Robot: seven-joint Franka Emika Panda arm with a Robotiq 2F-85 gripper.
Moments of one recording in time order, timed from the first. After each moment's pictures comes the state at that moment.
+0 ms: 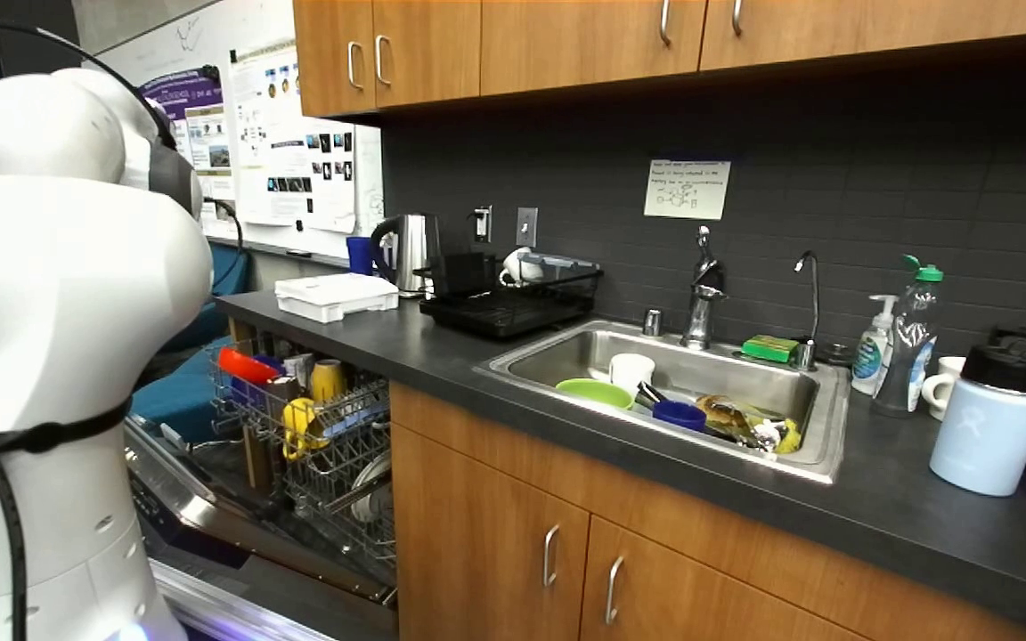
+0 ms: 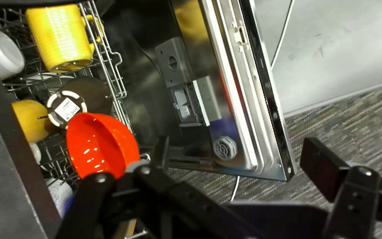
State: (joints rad) arm 0.83 1.15 0.10 -0.36 -0.04 1.32 -0.09
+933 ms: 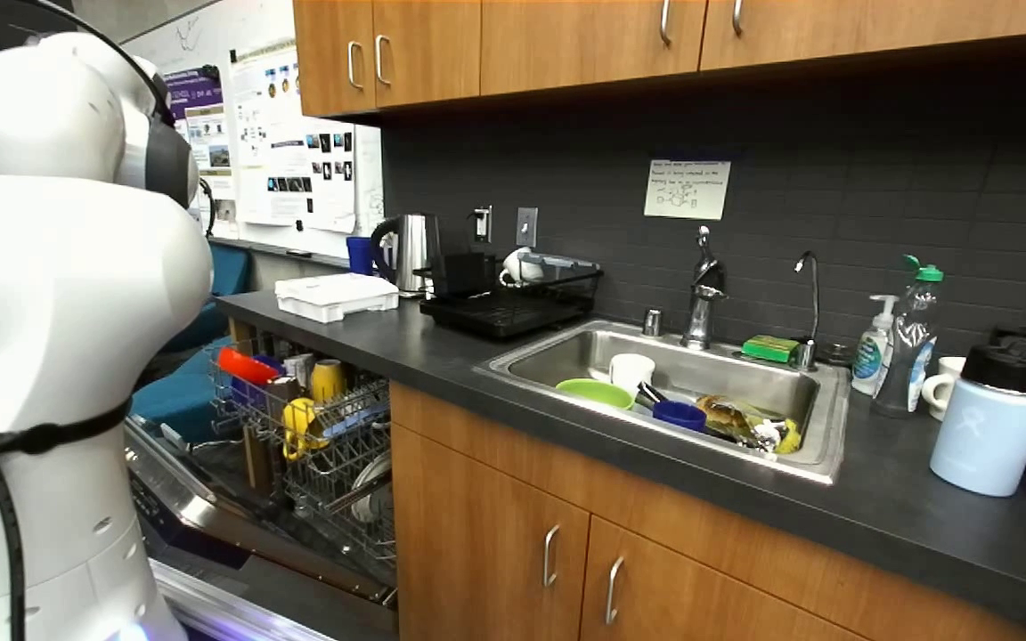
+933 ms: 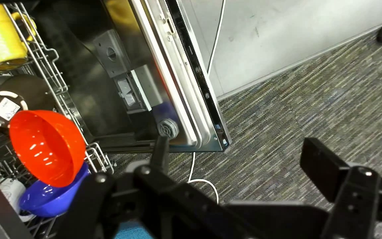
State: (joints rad) arm 0.81 1.06 0.18 -0.37 0.09 1.30 0.01
